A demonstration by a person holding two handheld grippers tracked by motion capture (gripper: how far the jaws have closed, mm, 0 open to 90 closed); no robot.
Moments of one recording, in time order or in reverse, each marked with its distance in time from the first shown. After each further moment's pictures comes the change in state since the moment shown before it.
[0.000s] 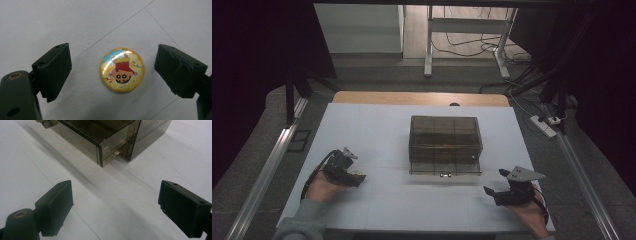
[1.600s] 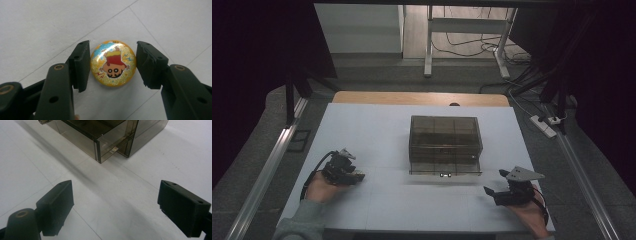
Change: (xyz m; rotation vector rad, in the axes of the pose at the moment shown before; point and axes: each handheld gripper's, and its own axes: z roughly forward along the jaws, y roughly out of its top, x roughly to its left) left arm 0.003 -0.005 -0.005 -0.025 -0.125 -0.051; right arm 0.000 -0.001 0.001 0.021 -0.014 0.007
